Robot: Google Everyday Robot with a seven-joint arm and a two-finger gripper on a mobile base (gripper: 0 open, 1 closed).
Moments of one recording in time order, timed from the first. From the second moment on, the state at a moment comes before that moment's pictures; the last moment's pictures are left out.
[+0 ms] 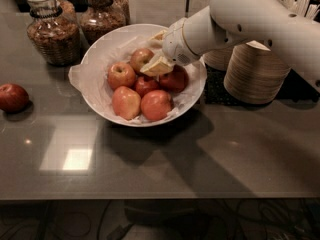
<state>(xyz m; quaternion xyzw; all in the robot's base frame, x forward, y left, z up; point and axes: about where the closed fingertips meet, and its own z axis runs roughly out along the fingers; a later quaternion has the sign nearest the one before) 0.632 0.012 0.906 -0.65 0.62 0.10 0.42</state>
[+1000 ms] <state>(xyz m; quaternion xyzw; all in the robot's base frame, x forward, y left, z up) 0.632 0.013 0.906 -0.65 0.62 0.10 0.42</state>
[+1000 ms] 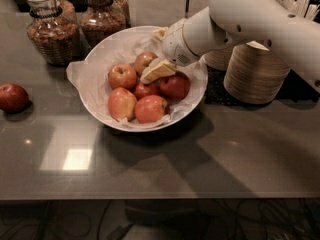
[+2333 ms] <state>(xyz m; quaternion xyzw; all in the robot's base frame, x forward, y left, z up) 0.632 0.013 0.906 -0.65 0.62 0.10 0.42</state>
